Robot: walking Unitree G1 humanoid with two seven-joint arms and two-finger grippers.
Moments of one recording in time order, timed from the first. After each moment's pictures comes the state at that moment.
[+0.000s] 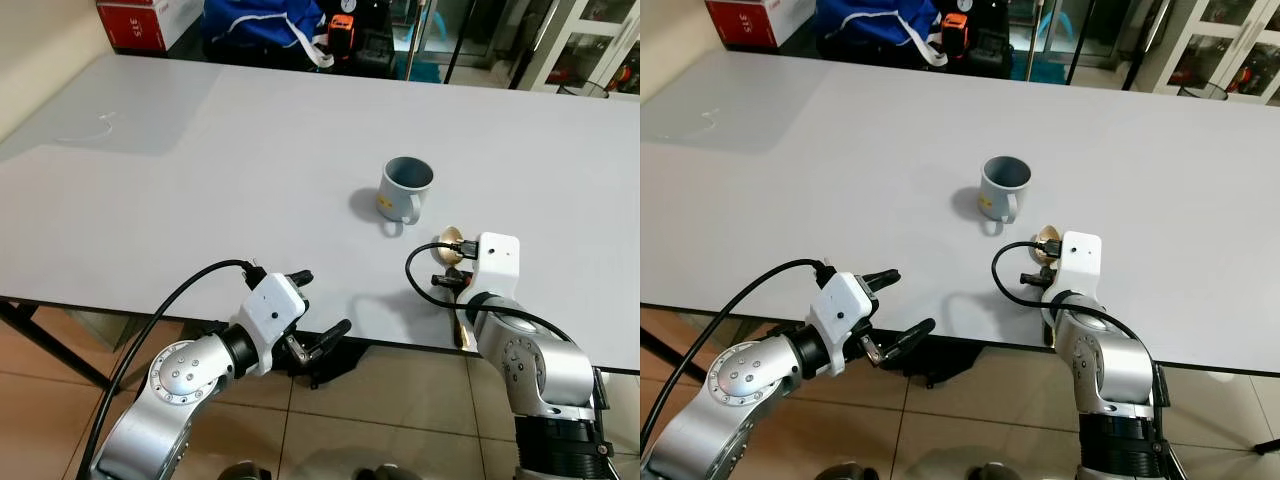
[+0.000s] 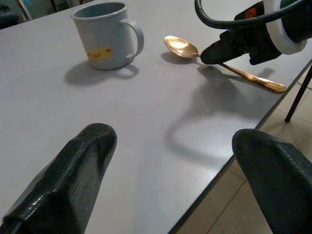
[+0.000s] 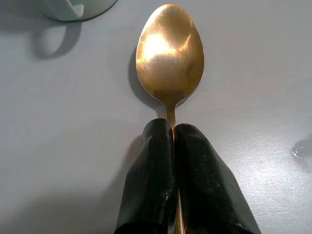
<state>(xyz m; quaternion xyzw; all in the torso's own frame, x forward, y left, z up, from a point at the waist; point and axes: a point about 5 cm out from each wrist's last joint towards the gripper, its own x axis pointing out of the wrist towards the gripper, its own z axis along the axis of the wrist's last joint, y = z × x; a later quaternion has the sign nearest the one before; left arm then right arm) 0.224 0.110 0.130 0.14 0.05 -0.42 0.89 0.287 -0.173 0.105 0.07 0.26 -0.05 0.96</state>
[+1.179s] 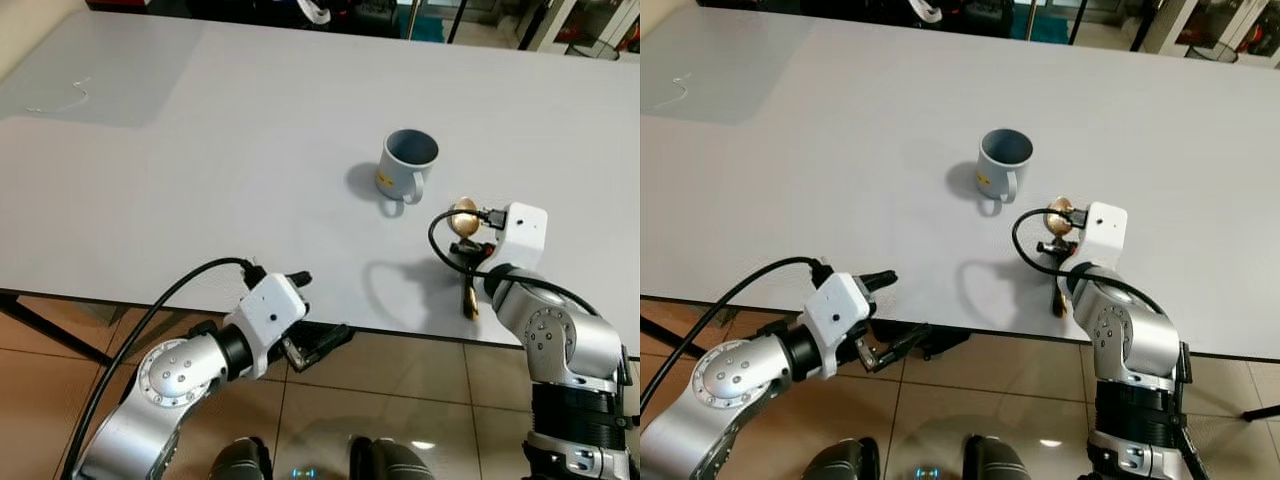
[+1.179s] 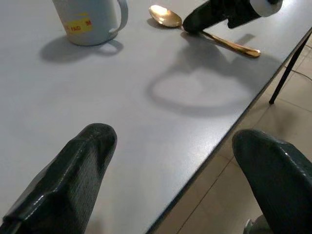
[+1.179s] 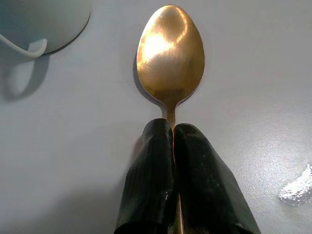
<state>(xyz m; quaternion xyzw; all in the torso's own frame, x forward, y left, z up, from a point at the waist) 0.219 0.111 0.144 0.16 0.06 -0.43 0.89 0.306 -0.191 0.132 0.12 0.22 -0.04 0.97</state>
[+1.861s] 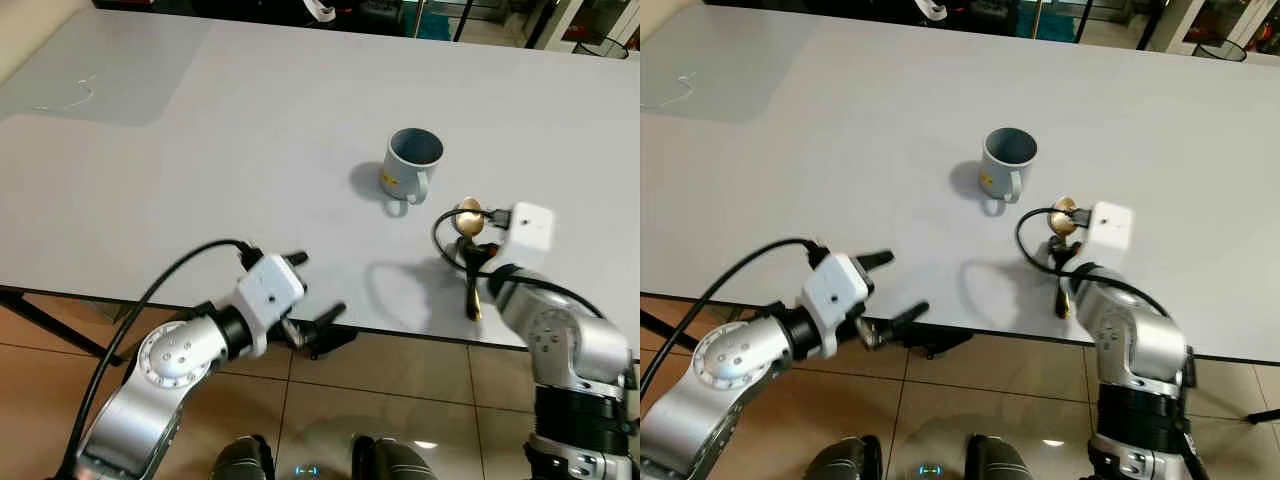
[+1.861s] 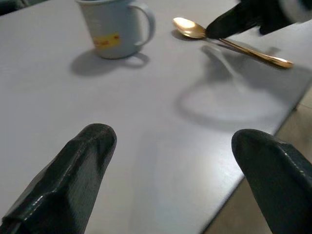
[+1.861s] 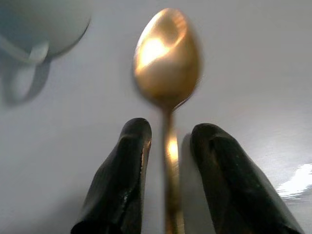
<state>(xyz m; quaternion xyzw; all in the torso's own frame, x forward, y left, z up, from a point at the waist) 0.235 0.115 0.153 0.17 0.03 -0.40 0.90 0.301 -0.197 0.143 0.13 0.20 -0.06 0.97</state>
